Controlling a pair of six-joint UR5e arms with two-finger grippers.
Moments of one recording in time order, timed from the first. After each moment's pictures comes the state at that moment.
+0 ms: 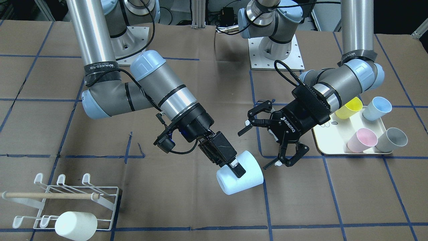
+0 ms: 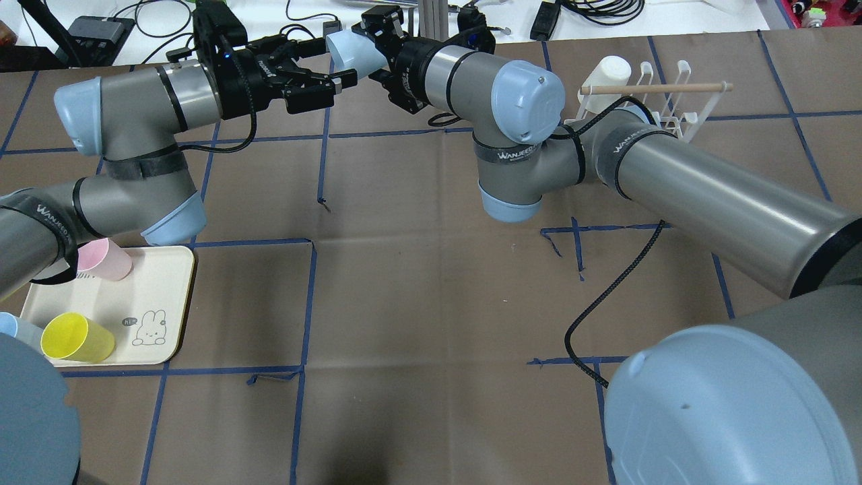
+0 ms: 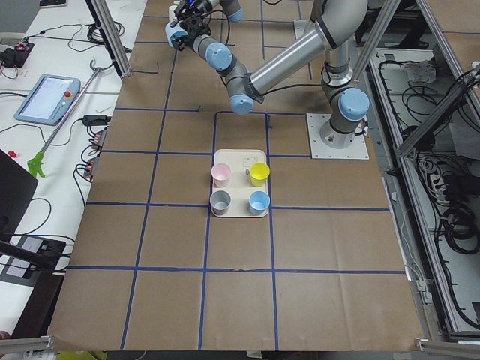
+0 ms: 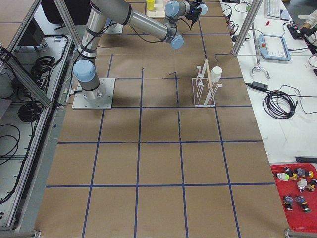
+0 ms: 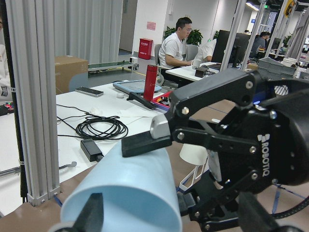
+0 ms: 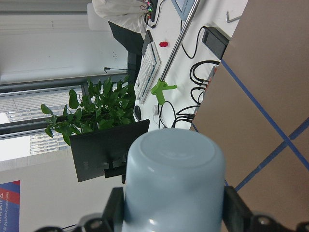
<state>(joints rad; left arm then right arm) -1.37 -1.92 -1.90 0.00 0.45 0.49 1.85 -1.02 1.63 -3.36 -1.12 1.49</state>
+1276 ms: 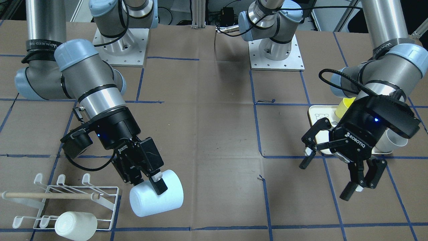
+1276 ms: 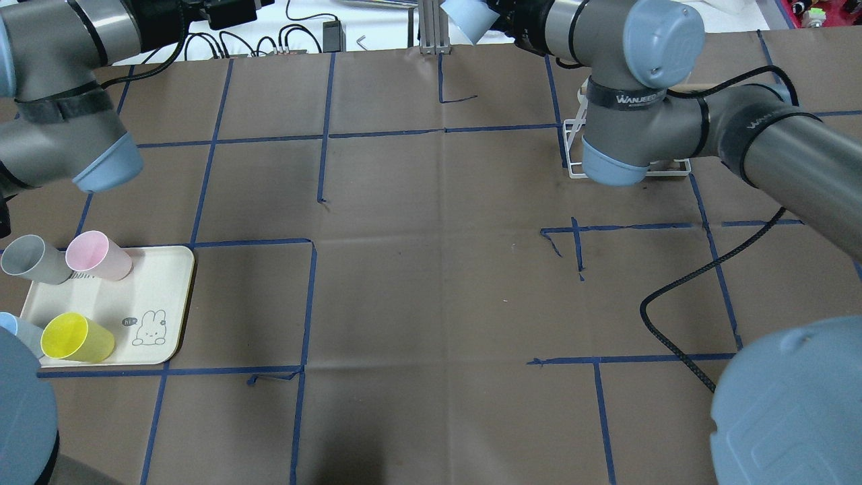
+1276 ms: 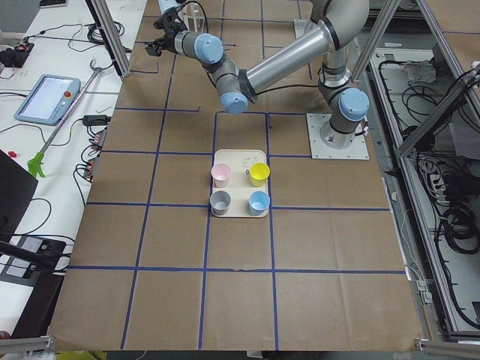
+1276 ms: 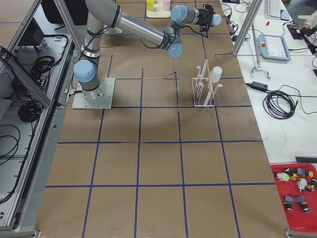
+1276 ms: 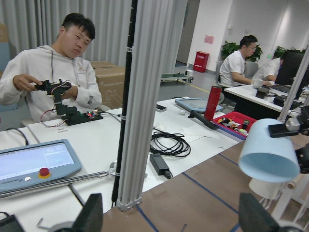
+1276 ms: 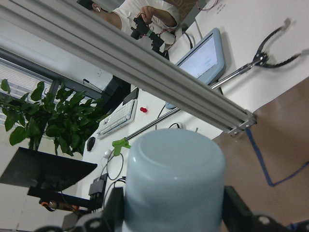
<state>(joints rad) -1.29 -1.92 -1.69 -0.13 0.74 0.31 1.60 -1.18 1.70 -3.15 -1.10 0.74</state>
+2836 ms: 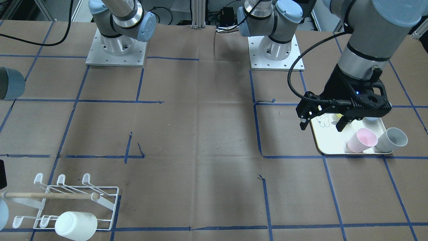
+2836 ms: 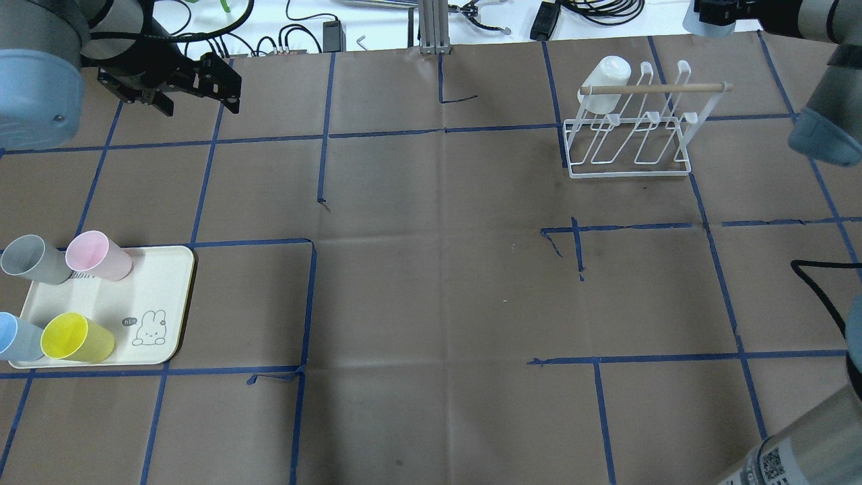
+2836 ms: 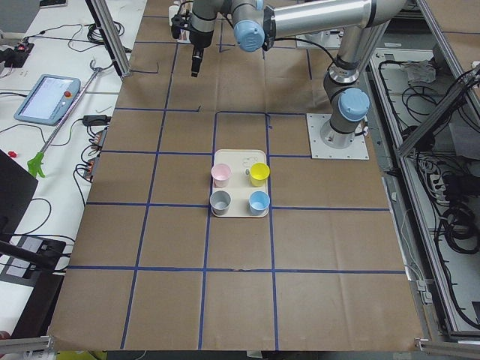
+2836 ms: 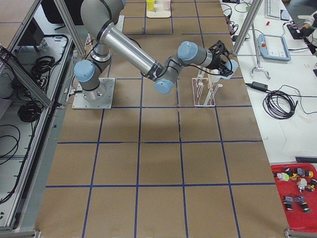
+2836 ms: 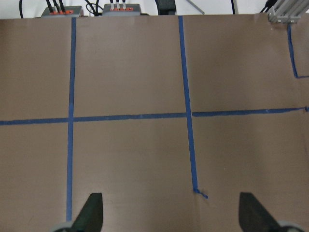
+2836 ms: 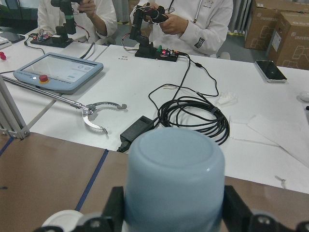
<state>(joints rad) -1.46 -1.64 -1.59 -1.27 1.54 0.14 1.13 -1.15 1.69 -2.99 -1.00 -0.44</state>
